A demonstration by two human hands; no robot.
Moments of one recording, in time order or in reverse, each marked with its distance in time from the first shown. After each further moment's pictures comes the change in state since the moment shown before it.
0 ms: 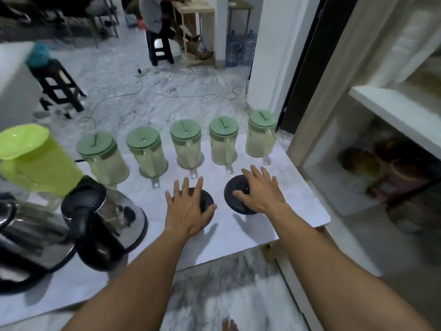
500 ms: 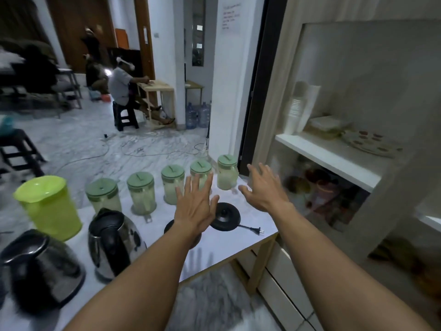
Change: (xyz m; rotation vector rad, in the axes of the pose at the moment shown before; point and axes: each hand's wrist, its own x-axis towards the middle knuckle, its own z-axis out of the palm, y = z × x) left_hand -0.110 0.046 -0.139 -0.119 0.262 0.349; right_hand -0.191 -0.068 -0.126 -0.024 0.386 0.197
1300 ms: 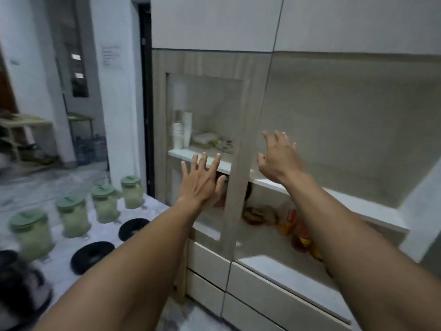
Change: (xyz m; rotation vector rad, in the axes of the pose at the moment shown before) left_hand -0.126 0.267 -0.109 -0.113 0.086 0.604; right_hand -0.305 0.092 -0.254 -0.241 0.457 0.443
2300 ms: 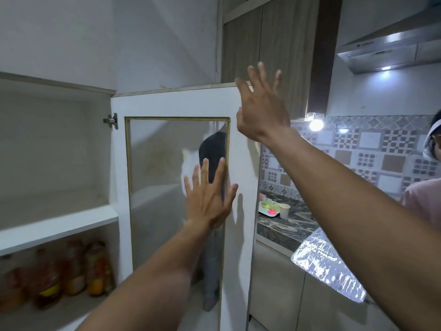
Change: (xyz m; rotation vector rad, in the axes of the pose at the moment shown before) left_hand -0.182 0.534 -0.088 -0.853 0.015 0.944; right_hand -0.314 0.178 -0.418 -1.114 0.373 0.642
